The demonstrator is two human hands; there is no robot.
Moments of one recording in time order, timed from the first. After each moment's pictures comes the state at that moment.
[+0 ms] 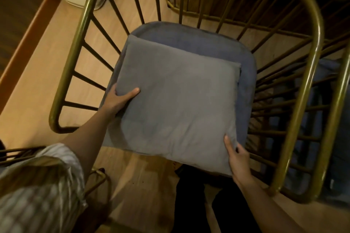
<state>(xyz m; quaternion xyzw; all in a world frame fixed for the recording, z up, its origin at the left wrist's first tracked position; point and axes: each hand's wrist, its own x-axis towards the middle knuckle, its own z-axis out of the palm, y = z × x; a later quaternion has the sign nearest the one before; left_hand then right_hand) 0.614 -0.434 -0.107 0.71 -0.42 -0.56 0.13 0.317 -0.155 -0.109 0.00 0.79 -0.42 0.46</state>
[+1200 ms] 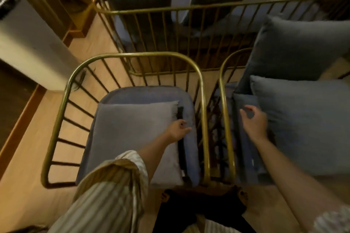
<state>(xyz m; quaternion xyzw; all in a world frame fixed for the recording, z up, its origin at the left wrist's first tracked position) 0.289 -0.259 0.071 0.45 -0.69 -0.55 -0.11 0.063 -0.096 0.079 -0.21 0.90 -0.37 0.12</state>
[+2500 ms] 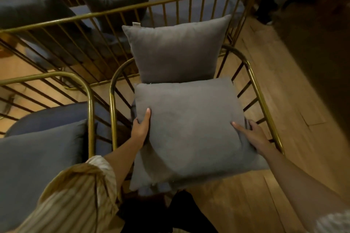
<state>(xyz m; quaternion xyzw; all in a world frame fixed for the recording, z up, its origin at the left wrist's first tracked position) -0.047 -0.080 0.065 0.62 -0.48 -0.61 0.09 -0.289 0.210 0.089 -0.03 0.81 -0.45 0.38</state>
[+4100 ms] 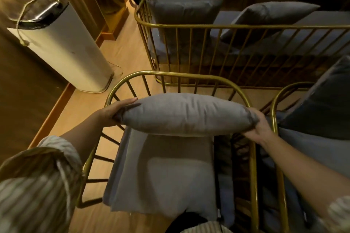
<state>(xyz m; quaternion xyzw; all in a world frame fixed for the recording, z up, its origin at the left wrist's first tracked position) 0.512 -0.582 0.166 0.49 -0.49 -0.72 0.01 0.124 -0.327 0.126 0.05 0.57 -0.61 0.55</state>
